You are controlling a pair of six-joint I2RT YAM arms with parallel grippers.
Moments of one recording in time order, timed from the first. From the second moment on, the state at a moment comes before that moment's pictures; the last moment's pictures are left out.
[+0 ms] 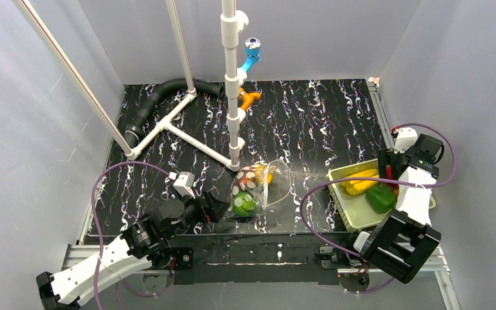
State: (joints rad) left arm -0.97 0.29 0.24 -0.33 -0.26 -0.74; right arm -0.55 1.17 0.82 -0.53 -0.11 -0.56
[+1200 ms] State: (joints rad) left arm -0.97 0.29 0.24 -0.32 -0.26 -0.74; right arm -0.55 1.07 0.96 -0.94 -0.95 -0.72
